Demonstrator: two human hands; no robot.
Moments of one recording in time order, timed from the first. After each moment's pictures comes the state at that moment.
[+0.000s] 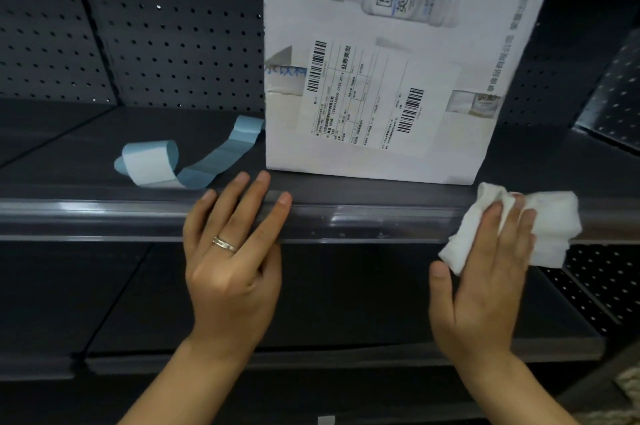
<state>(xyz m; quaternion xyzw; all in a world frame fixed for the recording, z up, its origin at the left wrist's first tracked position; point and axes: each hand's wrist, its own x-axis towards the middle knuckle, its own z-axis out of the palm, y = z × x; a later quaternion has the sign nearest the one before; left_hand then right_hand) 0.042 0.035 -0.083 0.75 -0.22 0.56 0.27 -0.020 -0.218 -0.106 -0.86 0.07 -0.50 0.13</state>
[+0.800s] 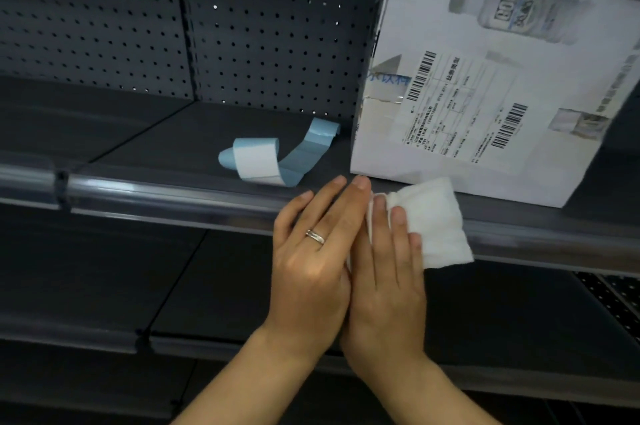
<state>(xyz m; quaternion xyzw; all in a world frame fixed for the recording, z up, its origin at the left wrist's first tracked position) 0.043 0.047 -0.079 0.74 -0.25 0.53 0.33 0.016 -0.055 -0.113 -0.88 -0.09 -0.46 0.04</state>
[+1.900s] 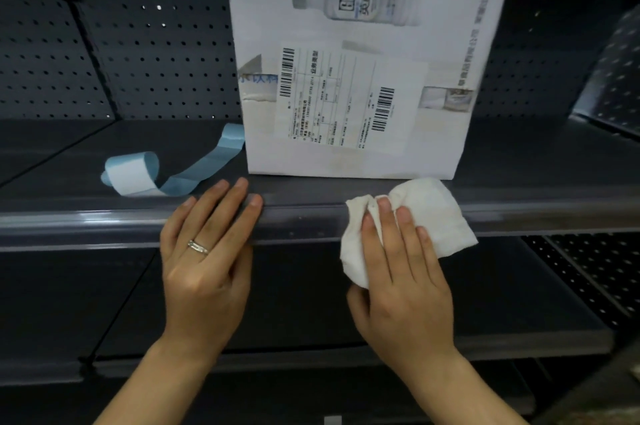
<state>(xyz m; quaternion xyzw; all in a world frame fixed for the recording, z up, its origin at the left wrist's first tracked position) 0.044 0.050 -0.084 0.77 -0.26 0.54 0.22 -0.019 -0.176 -0.107 -0.89 -0.06 -0.44 -0.02</state>
